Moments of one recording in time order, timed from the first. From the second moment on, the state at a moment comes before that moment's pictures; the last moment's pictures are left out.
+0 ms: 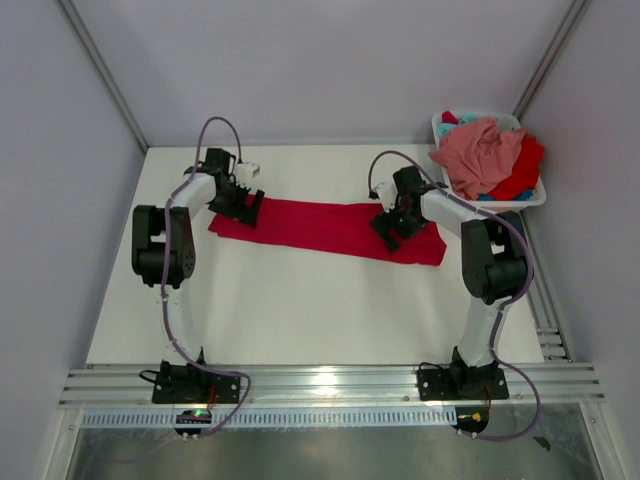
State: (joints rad) left arm -0.08 2.10 1.60 -0.66 0.24 0.33; right arm 0.26 1.92 1.32 -0.60 -0.05 -0.45
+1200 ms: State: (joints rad) left arm -0.12 2.07 1.54 -0.63 0.16 0.35; right arm 0.26 1.84 1.35 -0.63 -0.02 -0.44
